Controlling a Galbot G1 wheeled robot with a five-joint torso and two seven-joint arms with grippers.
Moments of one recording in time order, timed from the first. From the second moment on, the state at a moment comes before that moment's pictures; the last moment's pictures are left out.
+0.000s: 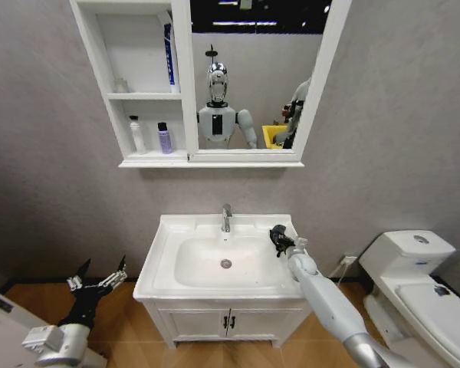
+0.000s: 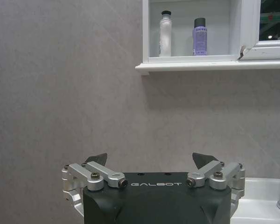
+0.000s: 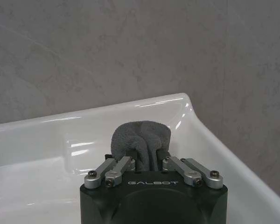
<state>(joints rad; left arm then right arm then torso) 1.71 -1.32 -0.90 -2.32 -0.42 0.09 -0.01 -0.65 1.15 0.22 1.10 0.68 -0.06 0.19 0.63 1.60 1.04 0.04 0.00</state>
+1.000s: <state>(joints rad) 1.71 -1.32 -0.90 -2.32 -0.42 0.09 -0.01 -1.67 1.24 0.71 2.00 0.40 0.02 0.25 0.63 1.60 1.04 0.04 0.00</state>
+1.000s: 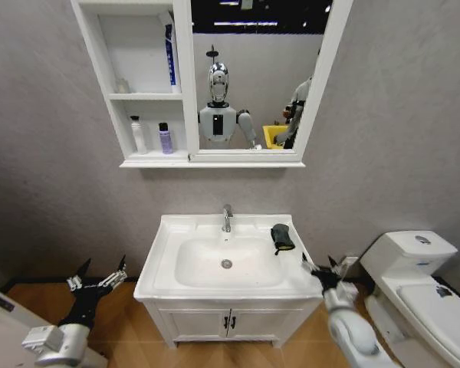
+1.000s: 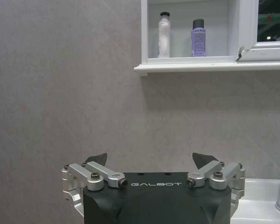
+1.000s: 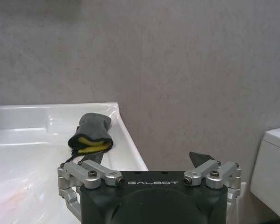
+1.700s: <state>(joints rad) 1.71 -1.32 -0.90 -2.32 -0.42 0.09 -0.01 -2.00 1.34 0.71 2.47 0.20 0.02 0.15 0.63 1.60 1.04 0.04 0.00</state>
